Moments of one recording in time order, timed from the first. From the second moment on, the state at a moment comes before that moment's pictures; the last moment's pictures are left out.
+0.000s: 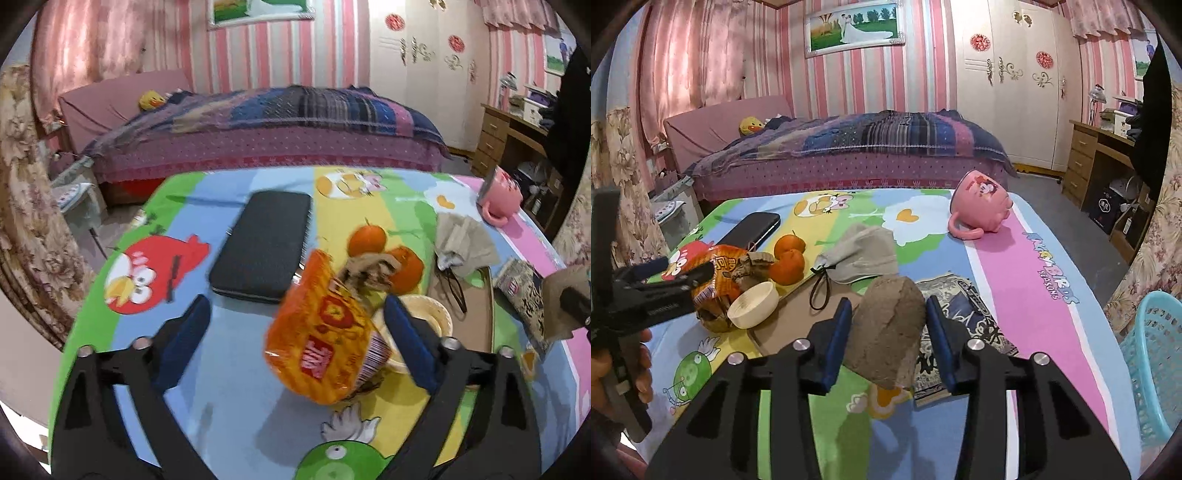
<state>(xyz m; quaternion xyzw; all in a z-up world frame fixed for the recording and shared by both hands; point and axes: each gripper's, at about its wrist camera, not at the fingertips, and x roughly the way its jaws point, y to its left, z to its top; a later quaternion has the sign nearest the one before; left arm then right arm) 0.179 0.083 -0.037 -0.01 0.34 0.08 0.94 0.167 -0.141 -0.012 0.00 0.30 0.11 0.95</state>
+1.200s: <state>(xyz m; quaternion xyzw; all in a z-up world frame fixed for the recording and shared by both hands) 0.128 0.057 0.038 0.00 0.24 0.00 0.97 0.156 -0.172 0.006 0.00 0.27 0.08 0.96</state>
